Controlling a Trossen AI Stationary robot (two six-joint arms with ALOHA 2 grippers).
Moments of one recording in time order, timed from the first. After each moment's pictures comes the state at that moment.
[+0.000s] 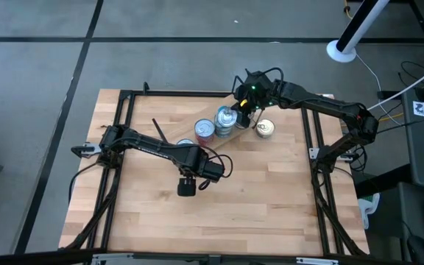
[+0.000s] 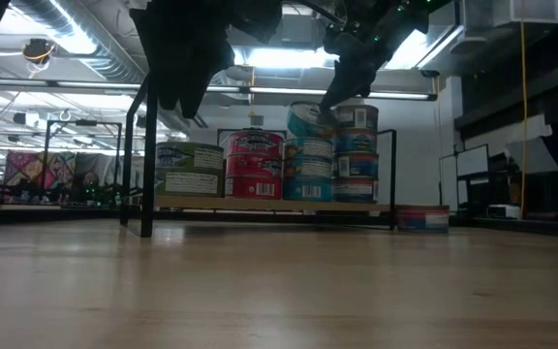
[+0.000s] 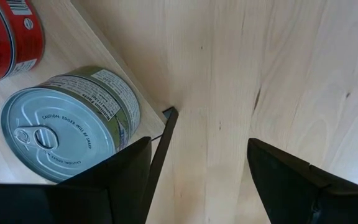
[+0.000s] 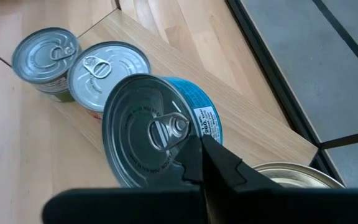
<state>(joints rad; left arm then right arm) -0.21 2.01 1.83 -1.51 -0.12 -0.23 -0.45 1.54 1.37 -0.60 -0.15 -0.14</state>
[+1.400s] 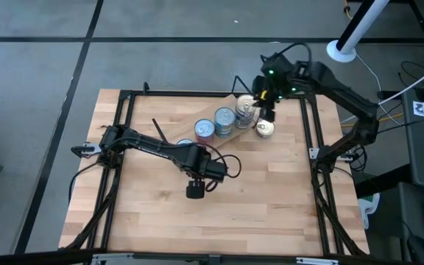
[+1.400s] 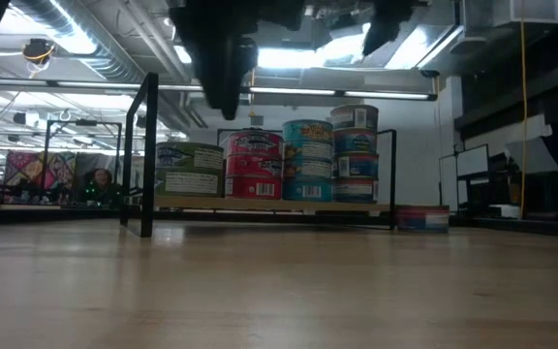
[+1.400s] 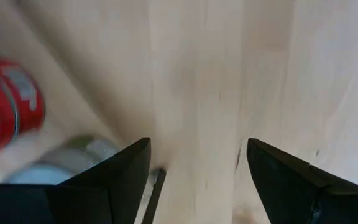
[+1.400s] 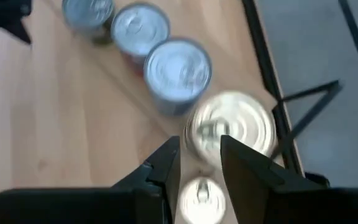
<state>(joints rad) -0.21 2.01 1.83 -1.31 -0.12 -0.20 -0.45 1.54 1.86 -1.29 -0.12 -0.29</state>
